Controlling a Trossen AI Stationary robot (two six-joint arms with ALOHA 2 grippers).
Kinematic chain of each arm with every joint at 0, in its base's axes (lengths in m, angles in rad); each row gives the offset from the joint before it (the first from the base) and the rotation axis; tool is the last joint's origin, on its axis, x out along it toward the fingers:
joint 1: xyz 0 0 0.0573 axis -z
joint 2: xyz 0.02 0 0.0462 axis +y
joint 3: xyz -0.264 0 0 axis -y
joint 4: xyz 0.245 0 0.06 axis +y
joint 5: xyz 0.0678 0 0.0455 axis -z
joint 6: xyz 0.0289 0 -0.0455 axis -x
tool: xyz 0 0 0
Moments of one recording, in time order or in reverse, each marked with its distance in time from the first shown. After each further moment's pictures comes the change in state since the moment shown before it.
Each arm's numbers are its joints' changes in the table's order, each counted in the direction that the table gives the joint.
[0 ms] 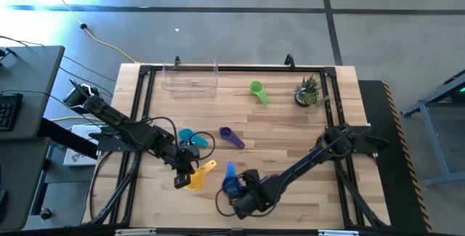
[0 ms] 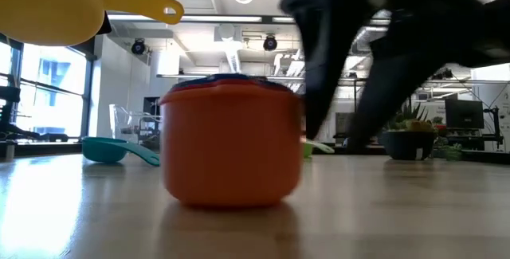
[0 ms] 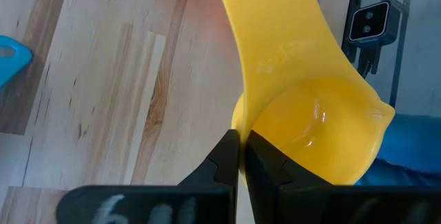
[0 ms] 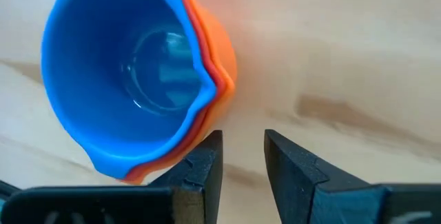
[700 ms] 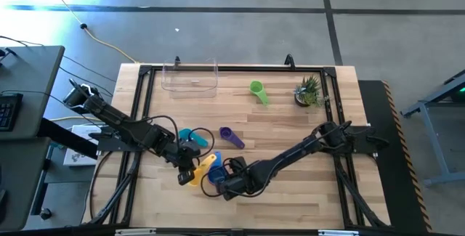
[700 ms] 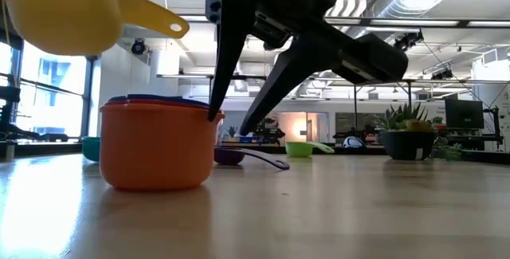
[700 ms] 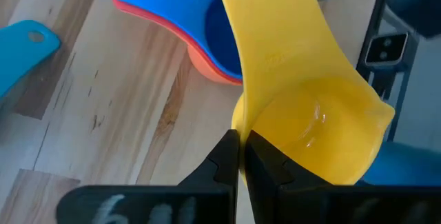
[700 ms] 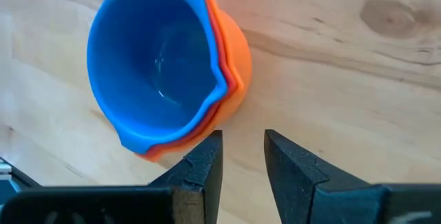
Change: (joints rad) left arm -0.022 0.000 0.000 0.019 -0.036 0.106; right arm 0.122 0.000 0.000 -0.153 0.007 0.218
